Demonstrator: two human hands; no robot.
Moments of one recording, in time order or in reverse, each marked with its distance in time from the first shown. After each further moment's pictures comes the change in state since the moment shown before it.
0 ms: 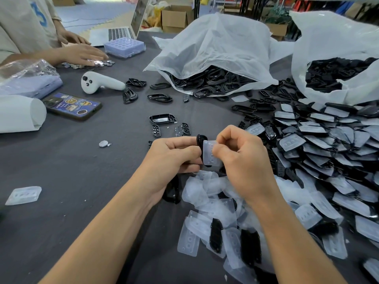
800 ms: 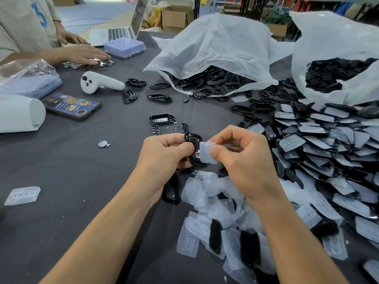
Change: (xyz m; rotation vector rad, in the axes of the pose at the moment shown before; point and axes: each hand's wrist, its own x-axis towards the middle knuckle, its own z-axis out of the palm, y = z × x) left_hand 0.004 -0.002 0.000 0.020 0.149 0.077; right_hand 0.002 -0.002 -0.003 0.171 -0.033 -0.009
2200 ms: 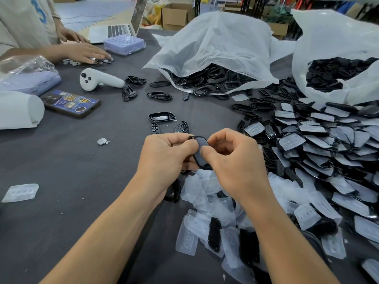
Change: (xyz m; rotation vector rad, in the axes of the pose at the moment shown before) left_hand -0.007 0.002 0.009 -0.014 0.023 0.044; right_hand -0.006 0.000 0.013 -0.216 0.104 0.091
